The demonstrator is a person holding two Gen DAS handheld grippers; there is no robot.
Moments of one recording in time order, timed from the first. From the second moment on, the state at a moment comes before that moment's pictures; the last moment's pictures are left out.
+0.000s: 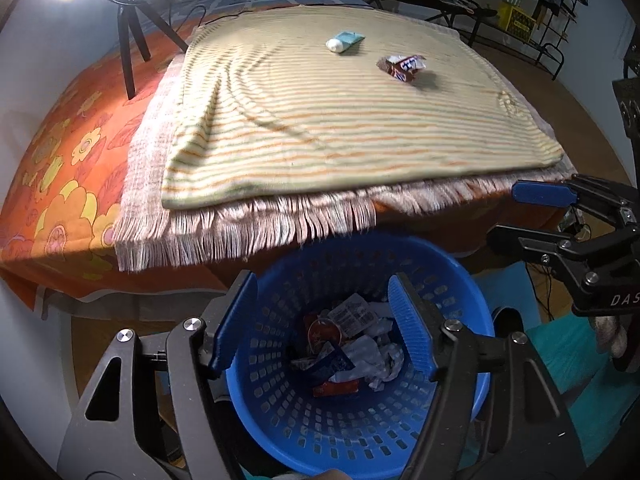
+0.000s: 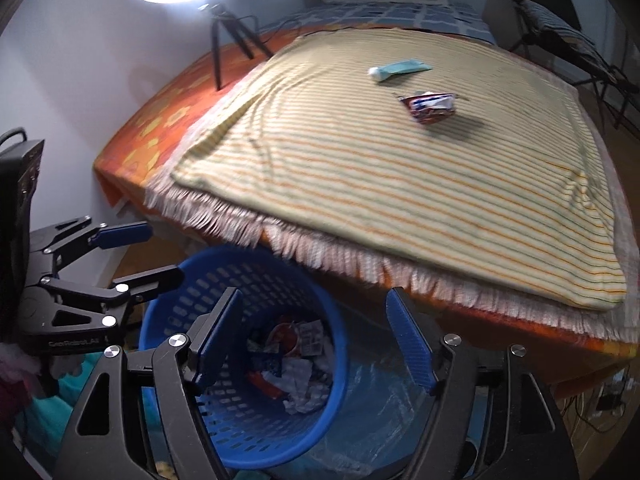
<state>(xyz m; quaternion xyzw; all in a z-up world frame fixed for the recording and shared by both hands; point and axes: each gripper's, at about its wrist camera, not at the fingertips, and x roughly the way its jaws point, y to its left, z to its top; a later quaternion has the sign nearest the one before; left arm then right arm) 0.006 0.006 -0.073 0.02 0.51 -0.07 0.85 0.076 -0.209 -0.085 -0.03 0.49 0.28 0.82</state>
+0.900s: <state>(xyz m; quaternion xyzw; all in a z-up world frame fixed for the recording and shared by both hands) 0.154 0.022 -0.013 -0.05 0.48 -0.05 0.87 0.223 -0.240 -0.077 0.08 0.52 0.19 0.82</state>
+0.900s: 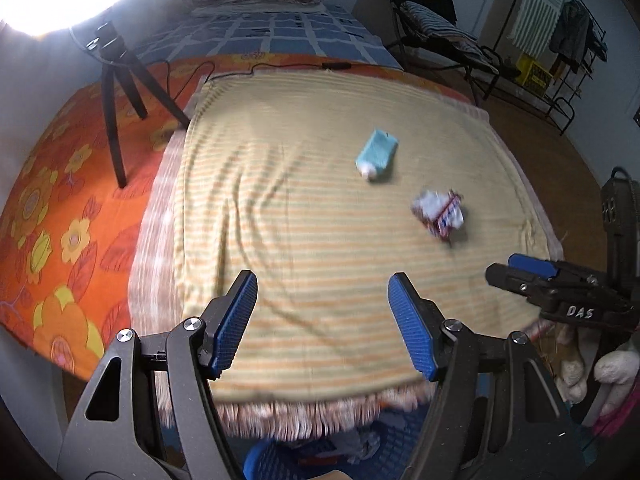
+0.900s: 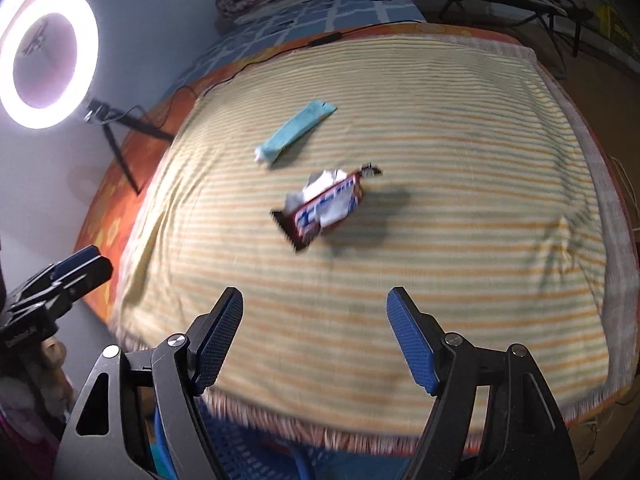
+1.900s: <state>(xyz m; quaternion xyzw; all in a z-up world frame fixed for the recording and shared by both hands) 0.305 -0.022 -0.059 -0.10 0.51 -0.09 0.85 0.312 -0.230 -0.117 0.00 0.52 0.15 0.84</state>
